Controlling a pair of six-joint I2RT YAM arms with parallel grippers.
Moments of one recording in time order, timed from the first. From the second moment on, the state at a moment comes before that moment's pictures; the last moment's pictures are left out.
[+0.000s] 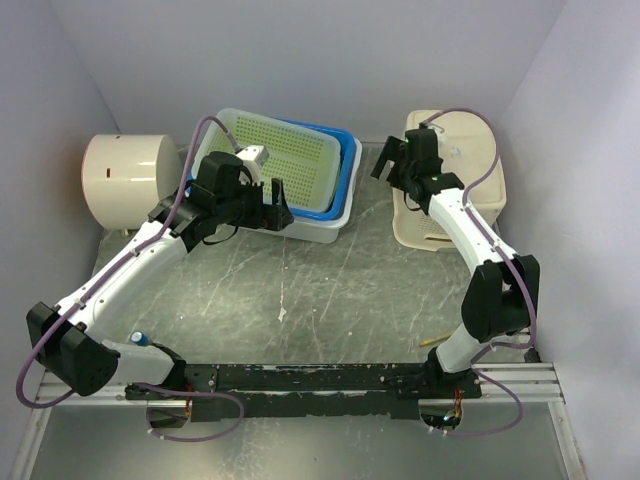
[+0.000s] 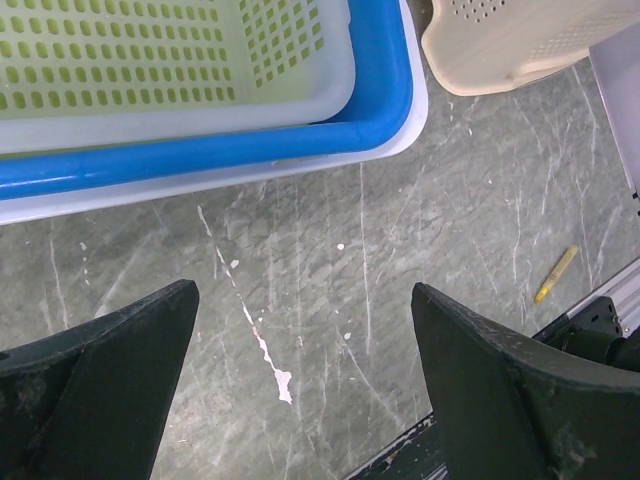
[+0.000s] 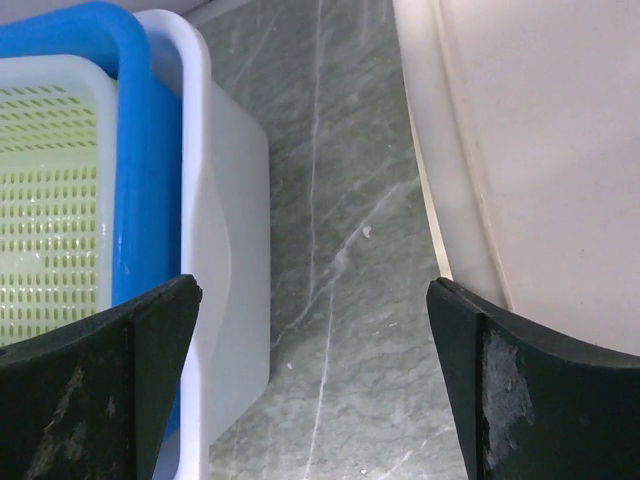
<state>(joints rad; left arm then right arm) -0.57 1.32 1.30 -0.57 0.12 -0.37 0.24 1.62 1.37 -0.35 0.17 0.51</state>
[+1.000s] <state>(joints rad) -0.57 1.37 1.36 -0.57 0.14 -0.35 0.24 1.93 1.75 -0.50 0.46 0.43</state>
